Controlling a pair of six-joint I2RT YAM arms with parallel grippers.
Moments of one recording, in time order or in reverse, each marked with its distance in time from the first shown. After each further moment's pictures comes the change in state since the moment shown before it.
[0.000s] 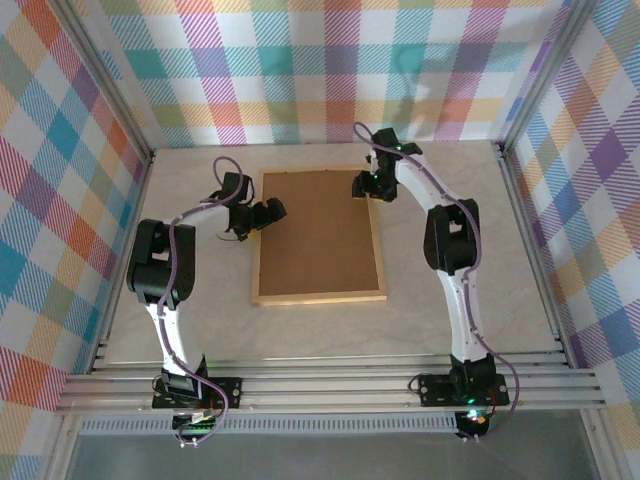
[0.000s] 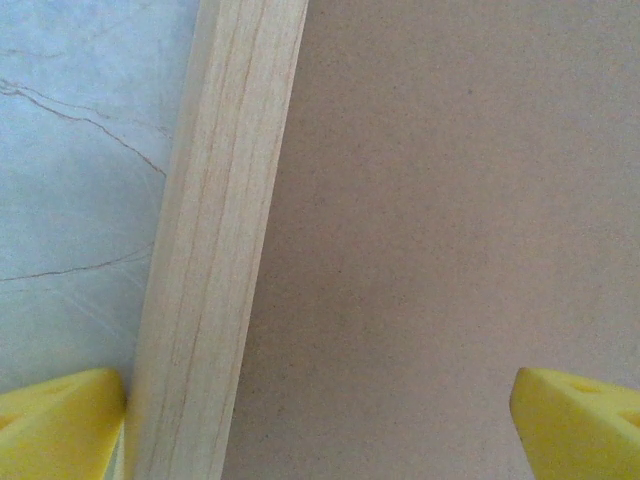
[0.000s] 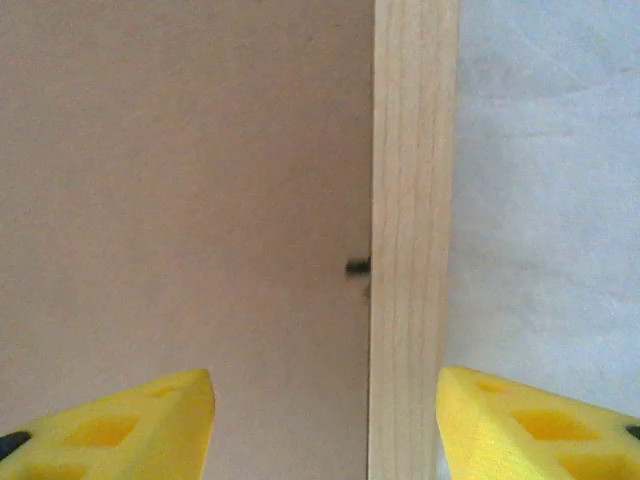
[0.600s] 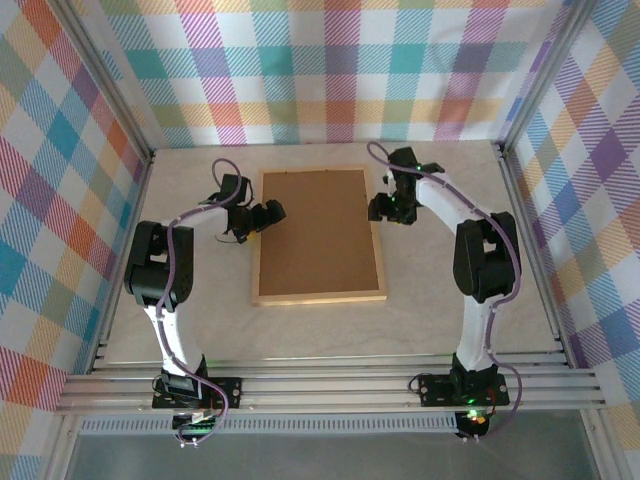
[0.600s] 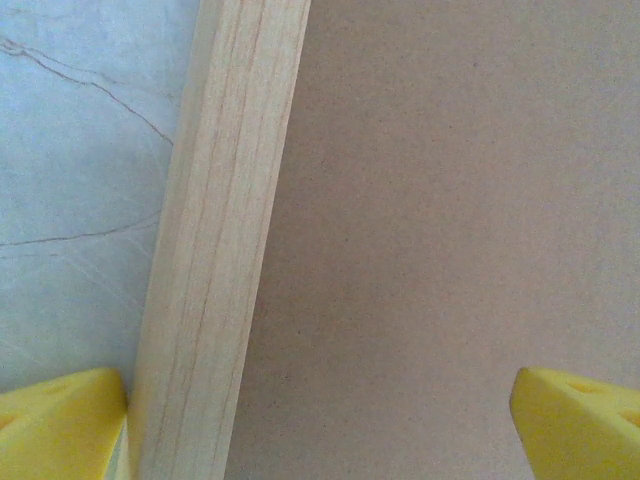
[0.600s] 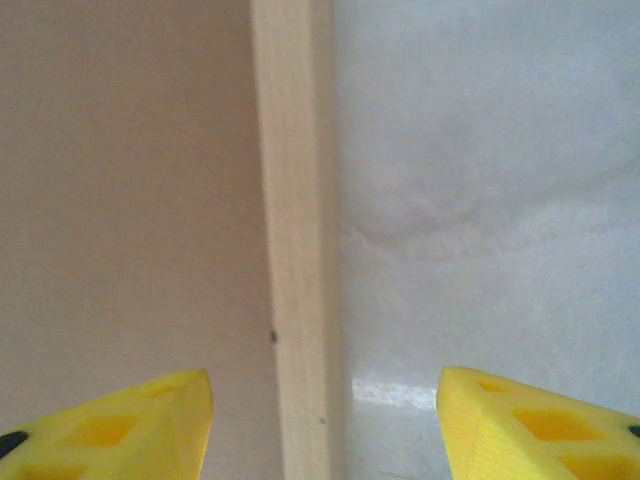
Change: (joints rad) left arm 0.005 -0.023 -0.031 0.002 0.019 0.000; right arm -0.010 -0.397 -0.605 0.119 0.040 0.005
